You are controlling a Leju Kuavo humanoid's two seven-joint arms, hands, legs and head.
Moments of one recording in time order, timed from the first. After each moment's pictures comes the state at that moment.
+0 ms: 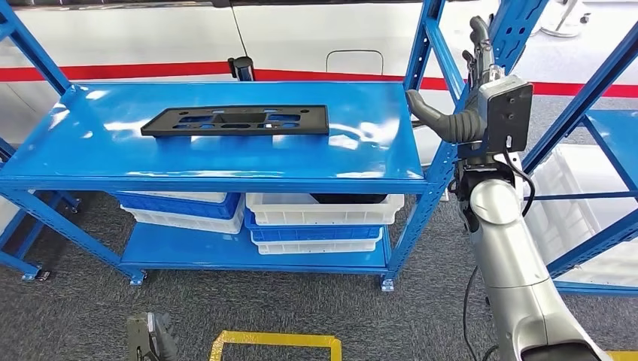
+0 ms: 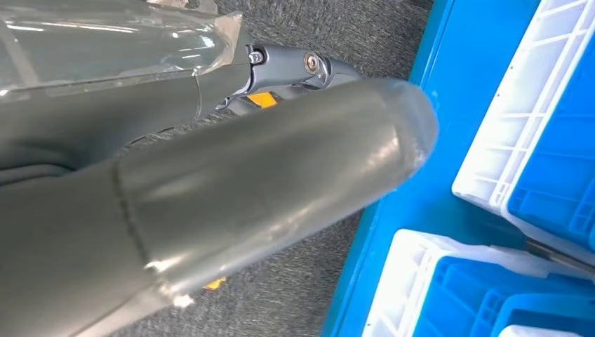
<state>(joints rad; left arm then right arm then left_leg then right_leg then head) -0.24 -0.13 0.36 -0.28 0.04 0.16 -0.59 -0.70 -0.11 0.35 -1.43 0.09 -0.13 -0.14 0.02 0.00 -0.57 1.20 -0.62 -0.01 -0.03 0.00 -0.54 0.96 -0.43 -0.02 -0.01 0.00</state>
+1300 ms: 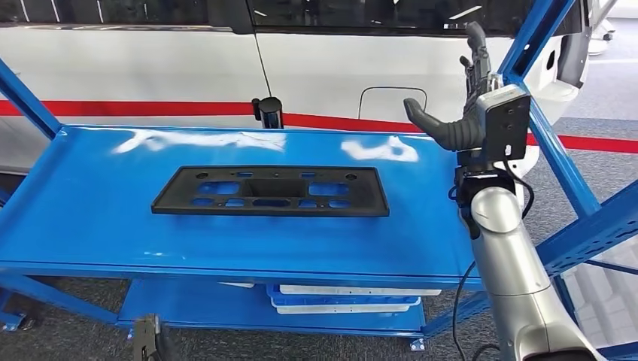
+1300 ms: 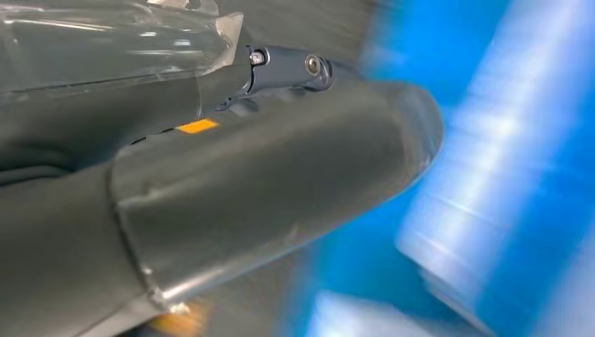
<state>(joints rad) -0.22 -0.13 0.34 -0.27 -0.01 0.32 -0.34 -0.62 -0.14 0.35 -1.50 0.12 -0.11 -0.12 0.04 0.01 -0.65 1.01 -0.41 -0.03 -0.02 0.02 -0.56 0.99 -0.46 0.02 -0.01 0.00</state>
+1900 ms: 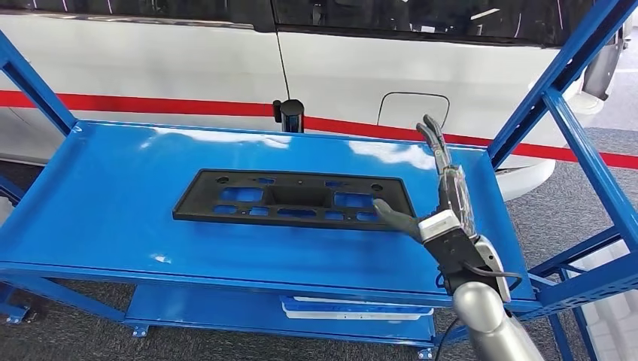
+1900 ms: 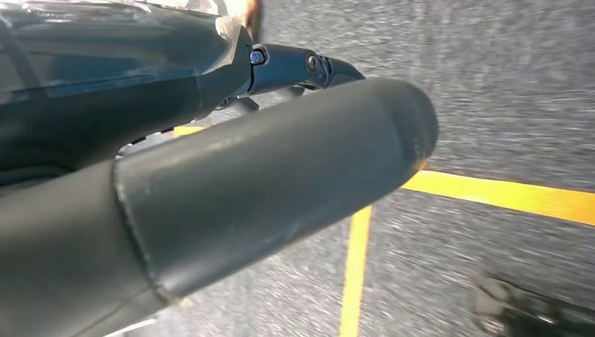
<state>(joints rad) -0.06 -0.06 0.14 -0.20 -0.22 0.31 0.27 -0.25 -0.20 0.44 -1.80 0.41 -0.15 -0.13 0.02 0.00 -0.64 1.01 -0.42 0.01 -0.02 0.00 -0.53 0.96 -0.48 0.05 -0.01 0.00</state>
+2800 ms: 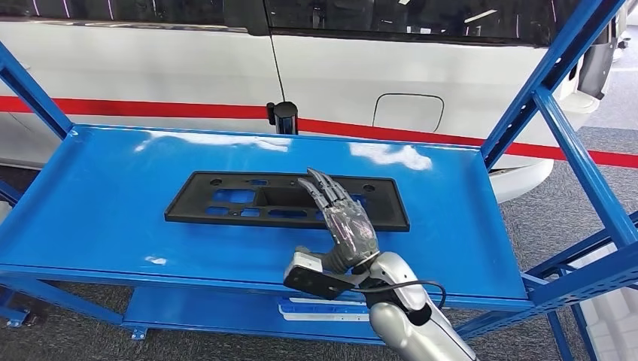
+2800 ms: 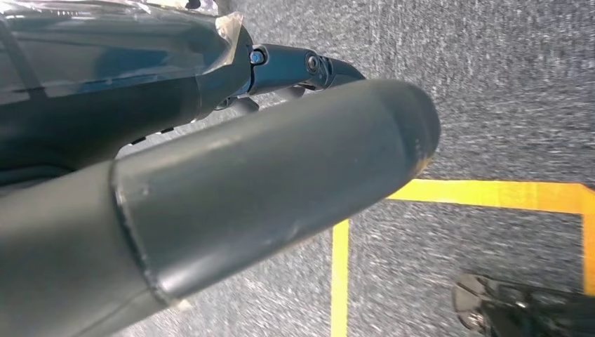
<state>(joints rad) -0.06 -0.08 0.10 -0.19 -0.27 0.34 0.20 -0.37 -0.03 0.75 -1.47 0.83 -0.11 0.02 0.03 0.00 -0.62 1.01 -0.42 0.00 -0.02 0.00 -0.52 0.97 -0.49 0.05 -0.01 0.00</state>
